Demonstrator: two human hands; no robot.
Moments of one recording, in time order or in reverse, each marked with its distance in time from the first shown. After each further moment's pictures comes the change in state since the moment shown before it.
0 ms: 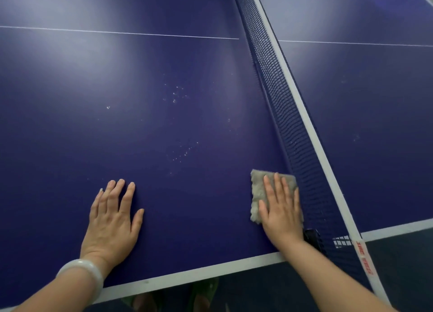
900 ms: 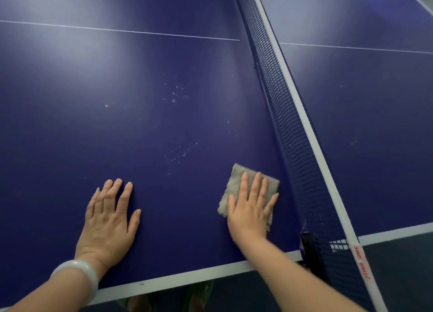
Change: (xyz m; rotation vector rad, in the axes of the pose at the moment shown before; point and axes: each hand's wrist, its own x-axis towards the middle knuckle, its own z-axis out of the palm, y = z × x) left_hand -0.001 0.001 -0.002 -0.010 -0.012 -0.006; right_hand 0.006 -0.088 0.003 0.038 -0.015 0.175
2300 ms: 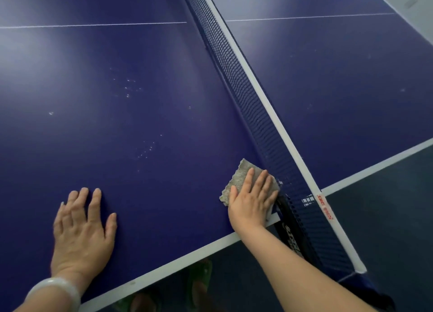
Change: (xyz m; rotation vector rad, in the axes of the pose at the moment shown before) left_hand 0.000 0.001 -0.002 -0.023 -0.007 -0.023; right_hand -0.031 0.038 -0.012 0.022 -0.083 0.344
